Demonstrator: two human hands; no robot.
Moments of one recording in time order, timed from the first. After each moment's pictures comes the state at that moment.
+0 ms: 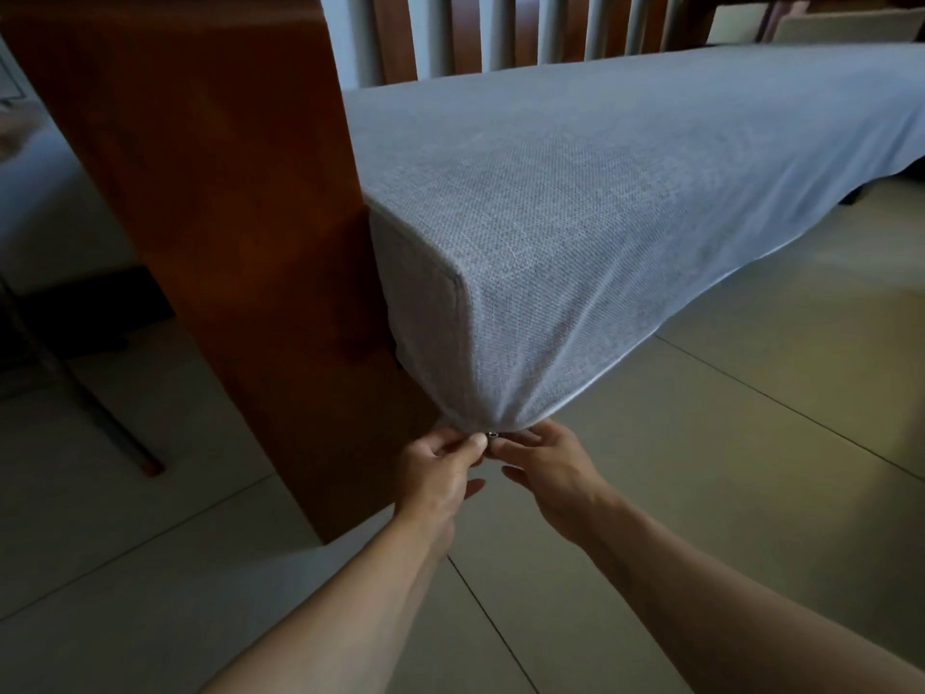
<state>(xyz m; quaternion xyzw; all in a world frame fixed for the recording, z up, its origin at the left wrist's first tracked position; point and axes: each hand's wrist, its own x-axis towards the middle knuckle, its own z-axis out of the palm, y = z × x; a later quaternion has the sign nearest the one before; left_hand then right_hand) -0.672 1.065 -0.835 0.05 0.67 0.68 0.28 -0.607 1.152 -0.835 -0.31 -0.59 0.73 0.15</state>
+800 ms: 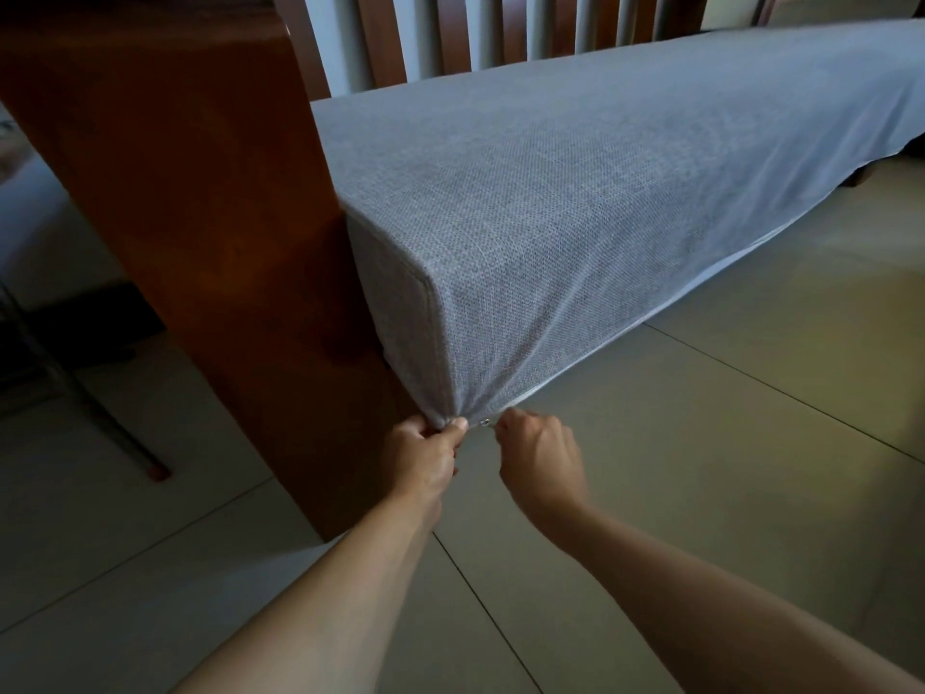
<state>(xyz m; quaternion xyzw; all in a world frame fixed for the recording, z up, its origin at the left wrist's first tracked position) -0.681 1.076 -0.837 0.07 0.76 0.62 0.18 -0.600 1.153 -0.839 -0.30 -0.91 0.19 0.20</state>
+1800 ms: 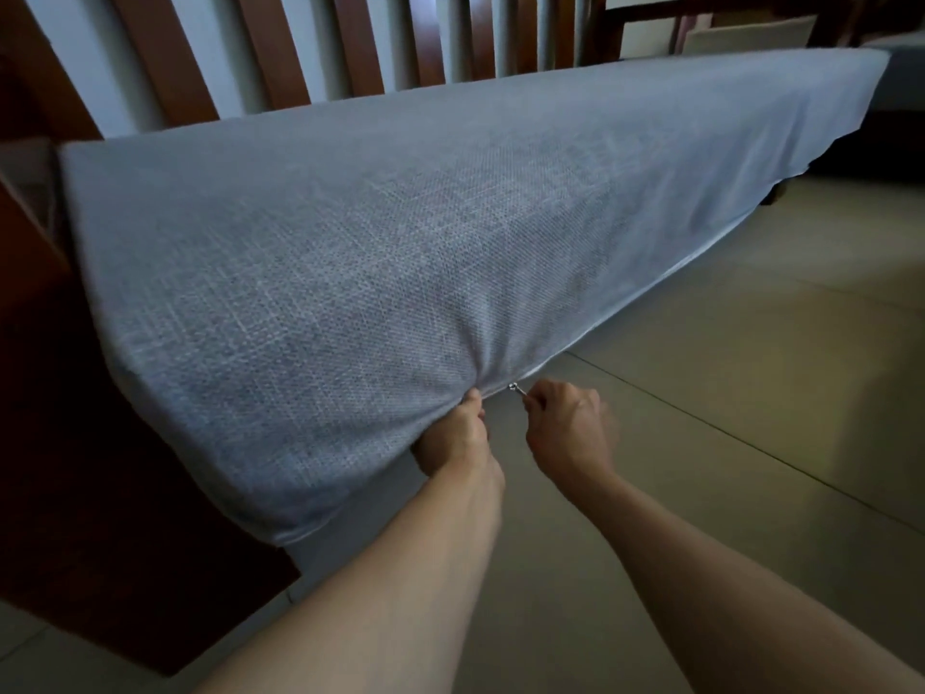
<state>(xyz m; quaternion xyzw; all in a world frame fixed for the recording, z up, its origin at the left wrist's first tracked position) -0.636 1.269 -0.813 -0.17 0.56 0.77 0.25 -0.580 1.333 -0.839 -0.44 -0.84 0.17 0.26</state>
